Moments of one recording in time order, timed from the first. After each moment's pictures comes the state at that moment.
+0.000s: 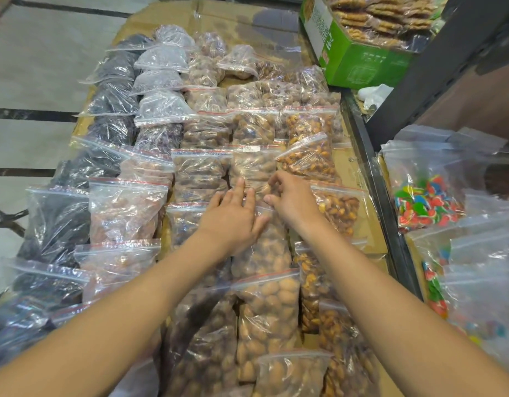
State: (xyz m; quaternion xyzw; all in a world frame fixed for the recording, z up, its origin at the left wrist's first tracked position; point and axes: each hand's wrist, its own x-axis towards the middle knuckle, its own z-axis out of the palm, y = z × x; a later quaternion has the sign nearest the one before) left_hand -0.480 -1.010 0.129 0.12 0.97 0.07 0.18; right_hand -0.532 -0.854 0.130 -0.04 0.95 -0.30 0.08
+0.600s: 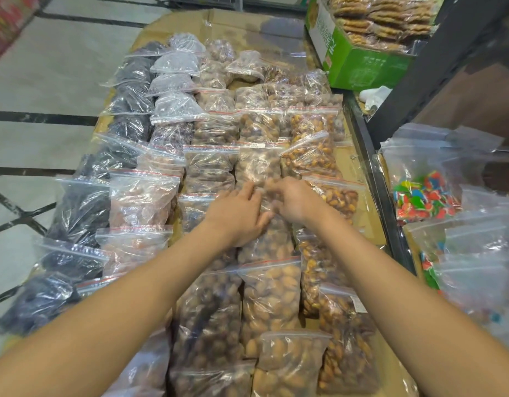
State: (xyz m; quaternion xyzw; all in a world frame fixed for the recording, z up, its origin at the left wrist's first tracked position) left_hand -0.466 -1.012 0.142 0.15 0.98 0.06 0.15; right_hand -0.515 -0.848 0.156 -0.17 0.95 -0.16 0.20
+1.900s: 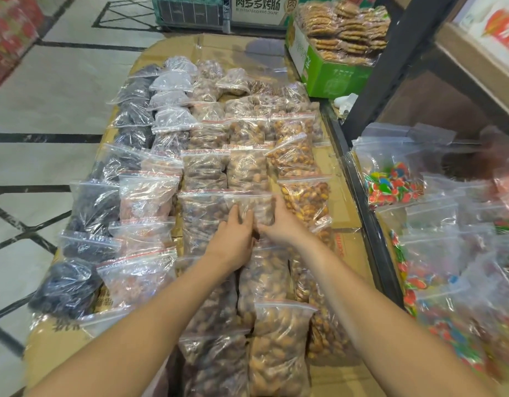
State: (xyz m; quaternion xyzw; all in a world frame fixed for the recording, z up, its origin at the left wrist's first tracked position) left_hand -0.385 -0.991 0.121 0.08 0.97 0.18 0.14; right_hand -0.423 -0.841 0.154 0.01 0.91 -0.36 0.23
